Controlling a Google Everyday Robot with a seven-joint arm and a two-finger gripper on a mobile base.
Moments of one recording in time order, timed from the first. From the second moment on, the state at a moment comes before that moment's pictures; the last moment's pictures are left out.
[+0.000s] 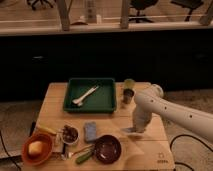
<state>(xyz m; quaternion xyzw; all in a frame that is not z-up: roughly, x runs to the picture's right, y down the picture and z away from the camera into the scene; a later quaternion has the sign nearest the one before) 0.183 0.223 0.773 -0.37 -0.10 -0.18 0.91</state>
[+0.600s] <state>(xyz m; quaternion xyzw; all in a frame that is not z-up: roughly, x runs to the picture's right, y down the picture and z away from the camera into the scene) 0.187 0.245 0.763 -0.36 -0.13 -0.24 0.89</state>
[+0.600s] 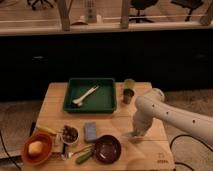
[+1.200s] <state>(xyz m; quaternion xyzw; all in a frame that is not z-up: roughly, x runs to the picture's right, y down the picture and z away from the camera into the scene) 0.202 0.272 0.760 -0.36 -0.15 -0.25 0.89</state>
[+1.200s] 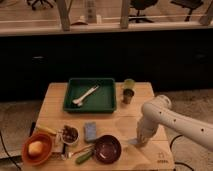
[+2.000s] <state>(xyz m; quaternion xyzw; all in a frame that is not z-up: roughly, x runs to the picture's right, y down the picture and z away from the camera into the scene) 0.221 0.275 0.772 -0.37 -0.17 -0.24 0.88</state>
